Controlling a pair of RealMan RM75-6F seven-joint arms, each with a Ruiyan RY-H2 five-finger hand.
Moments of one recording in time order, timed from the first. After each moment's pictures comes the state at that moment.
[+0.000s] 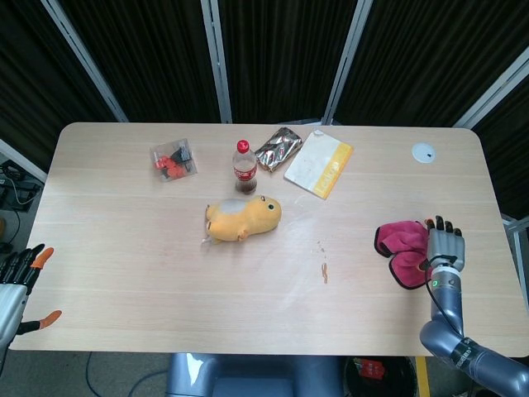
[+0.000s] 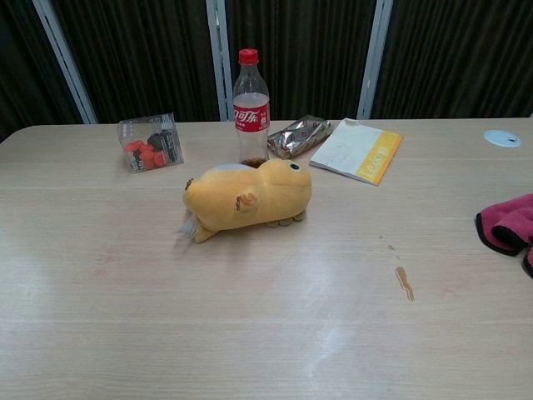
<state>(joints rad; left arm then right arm) -0.04 -1.02 0.05 -1.73 1.57 1.47 0.05 0.53 -1.49 0.23 -1.25 -0.52 0.98 -0.63</state>
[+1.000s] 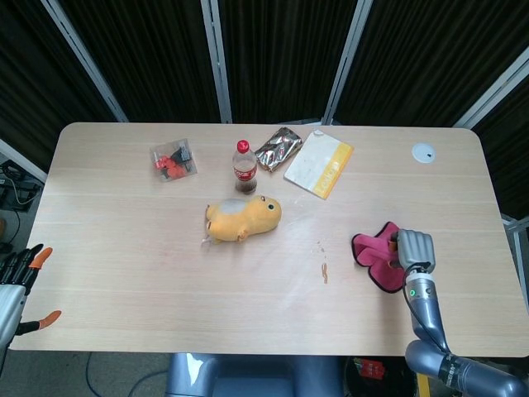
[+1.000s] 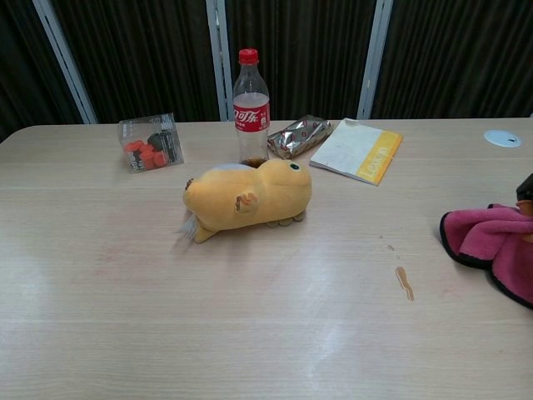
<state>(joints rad) -0.03 -1.02 0.05 -1.73 1.57 1.48 0.04 0.49 -1.55 0.19 -1.36 -0.83 1.10 -0.46</state>
